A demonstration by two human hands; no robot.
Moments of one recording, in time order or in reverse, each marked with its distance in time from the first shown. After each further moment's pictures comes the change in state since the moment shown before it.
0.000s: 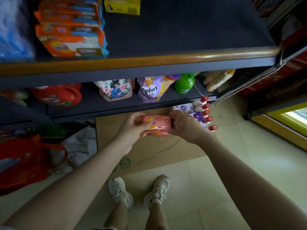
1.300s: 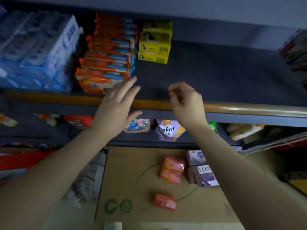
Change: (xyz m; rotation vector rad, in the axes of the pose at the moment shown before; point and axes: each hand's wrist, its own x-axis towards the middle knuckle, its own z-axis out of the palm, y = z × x) left_hand 0.022 0.127 -0.061 1.431 0.596 1.139; right_hand 0.113 -0.106 -0.060 0.130 0.530 -0.490
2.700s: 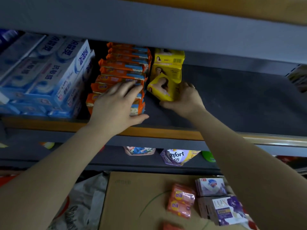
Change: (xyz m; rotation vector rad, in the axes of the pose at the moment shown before) left_hand 0.050 -0.060 -0.001 0.176 0.029 -0.065; right_hand 0.108 0.009 0.043 -0.374 -0.210 0.131
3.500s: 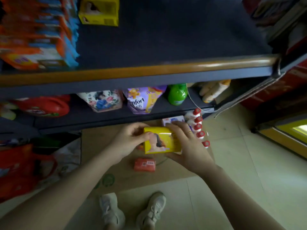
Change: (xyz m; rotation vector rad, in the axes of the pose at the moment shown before) left_hand -0.132 0.199 0.027 -1.380 -0.711 -0.593; right_hand -0.290 0.150 0.001 0.133 -0.163 -0.111
